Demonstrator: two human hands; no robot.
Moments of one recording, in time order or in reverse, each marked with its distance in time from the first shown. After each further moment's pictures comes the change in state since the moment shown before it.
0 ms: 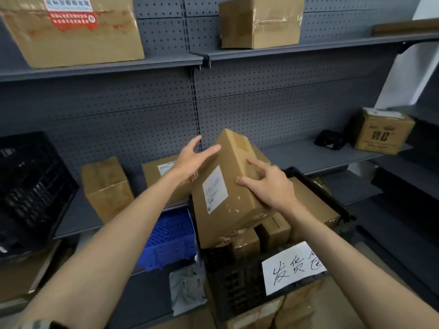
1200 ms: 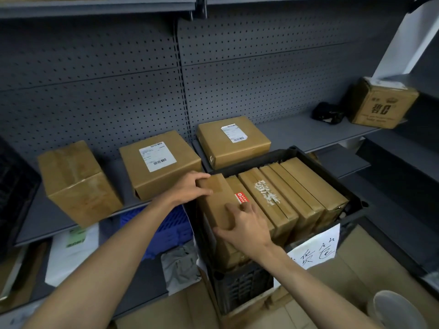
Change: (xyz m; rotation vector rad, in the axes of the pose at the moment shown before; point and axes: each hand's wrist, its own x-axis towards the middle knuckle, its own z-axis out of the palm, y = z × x) left_hand 0.050 -0.155 0.032 0.308 -0.449 -0.060; right_hand -0.021 0.037 0.139 -0.371 -0.267 0.042
